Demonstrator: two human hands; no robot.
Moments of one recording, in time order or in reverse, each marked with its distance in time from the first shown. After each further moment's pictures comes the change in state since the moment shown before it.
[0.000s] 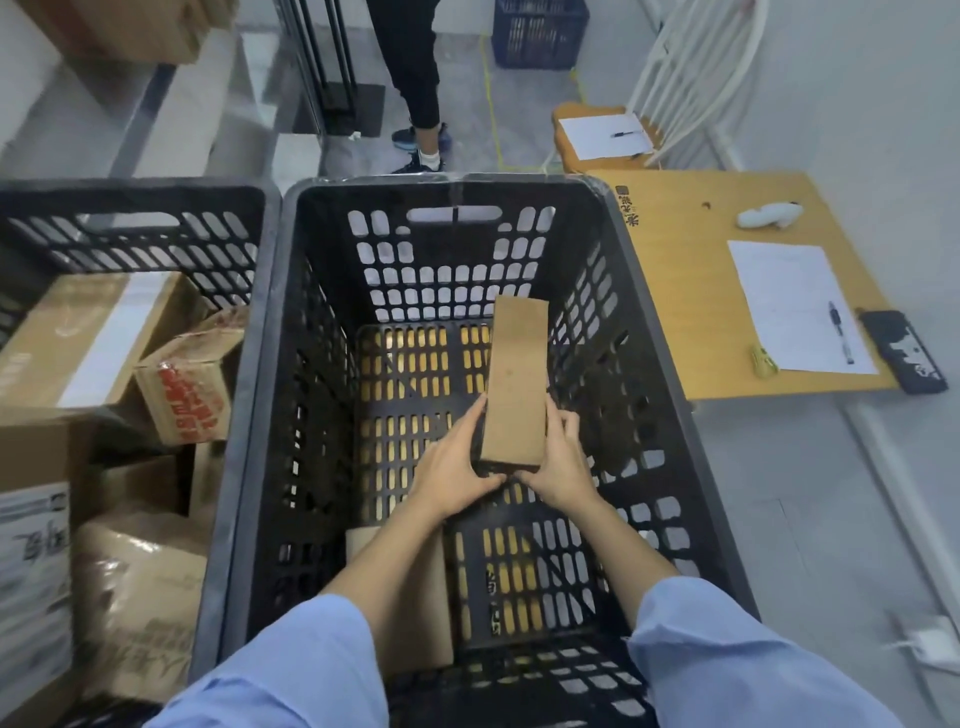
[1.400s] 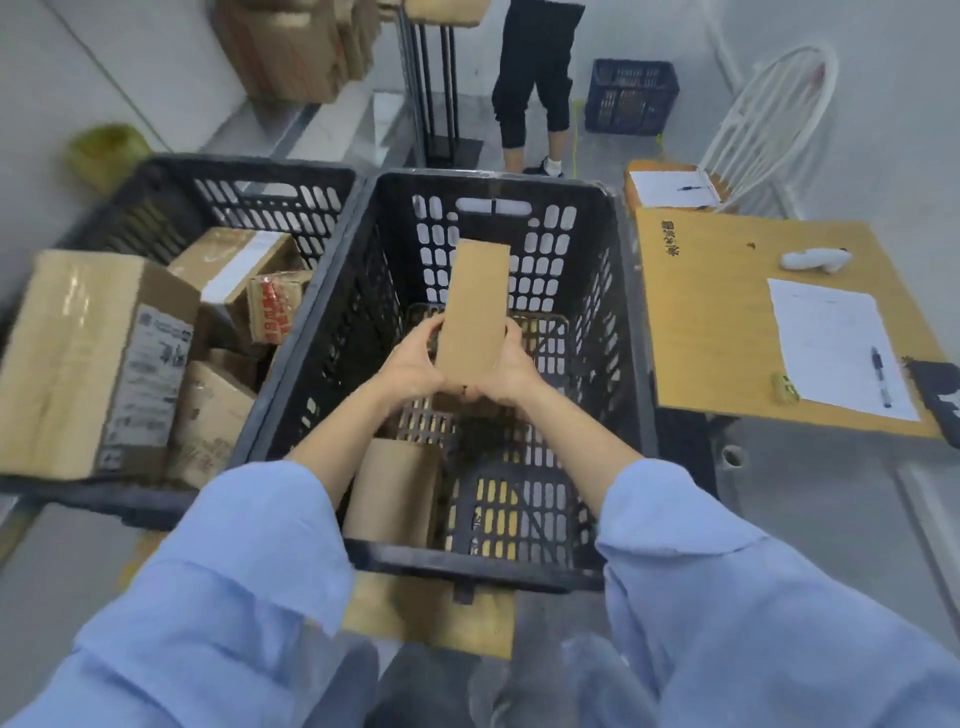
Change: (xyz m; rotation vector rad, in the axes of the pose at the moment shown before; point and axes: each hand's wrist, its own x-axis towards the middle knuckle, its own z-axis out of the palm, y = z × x) left_hand -0.061 0.062 -0.089 -0.298 0.224 -0.176; right_hand -0.040 -0.105 -0.043 0.395 -0.266 -0.083
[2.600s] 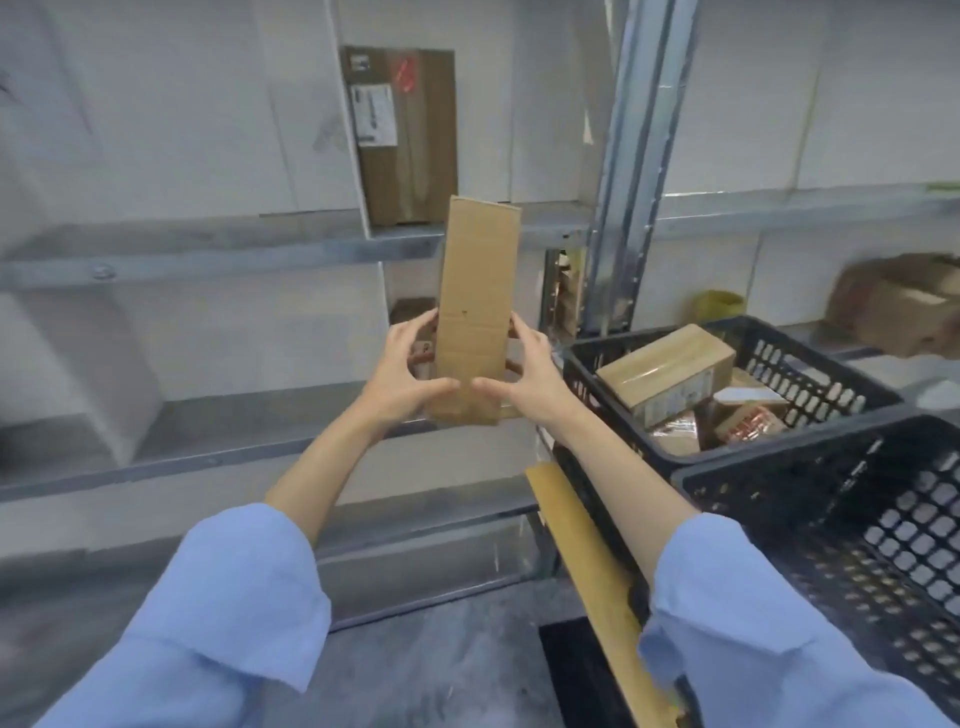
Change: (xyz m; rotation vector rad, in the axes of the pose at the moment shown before) left_hand -0.535 -0.021 -0.102 -0.064 1.297 -0.139; right_hand -0.324 -0.126 0.256 -0.232 -1.046 -0.983
